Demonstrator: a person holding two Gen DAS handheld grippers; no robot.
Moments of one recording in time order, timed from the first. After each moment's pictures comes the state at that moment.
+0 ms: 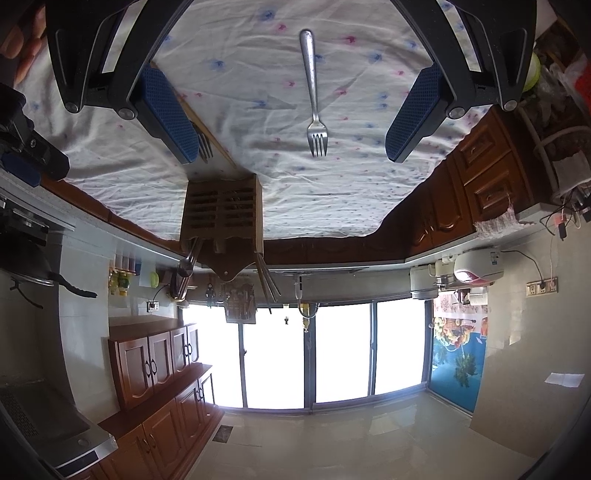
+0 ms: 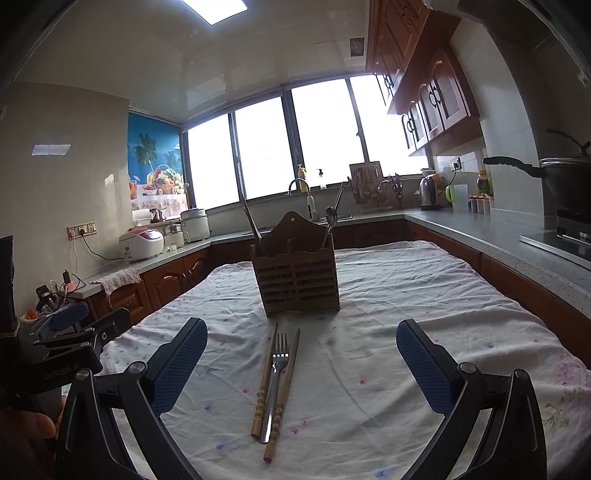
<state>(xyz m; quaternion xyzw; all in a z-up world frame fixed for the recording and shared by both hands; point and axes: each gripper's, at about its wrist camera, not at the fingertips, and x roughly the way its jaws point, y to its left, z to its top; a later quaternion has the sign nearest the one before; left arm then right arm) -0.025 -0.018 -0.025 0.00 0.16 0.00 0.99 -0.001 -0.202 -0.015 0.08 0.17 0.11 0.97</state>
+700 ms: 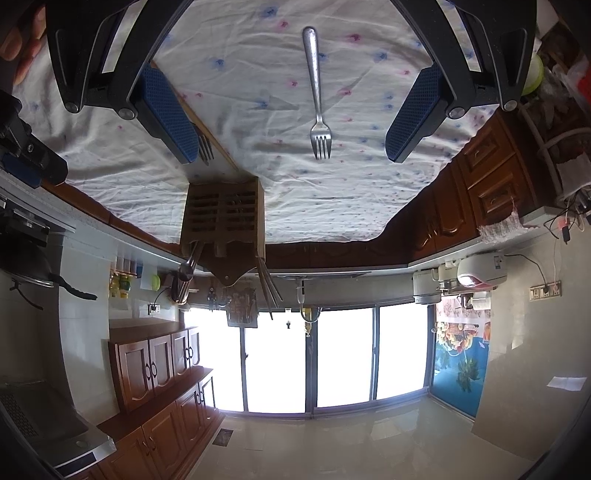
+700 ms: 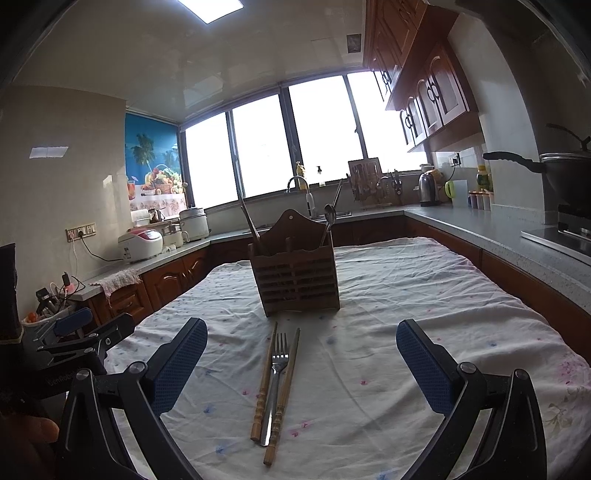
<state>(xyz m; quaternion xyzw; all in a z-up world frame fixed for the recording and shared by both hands) -0.019 -0.021 -0.026 -0.01 0.17 0.00 0.99 0.005 -0.203 -0.018 0.08 0.18 0.11 0.97</state>
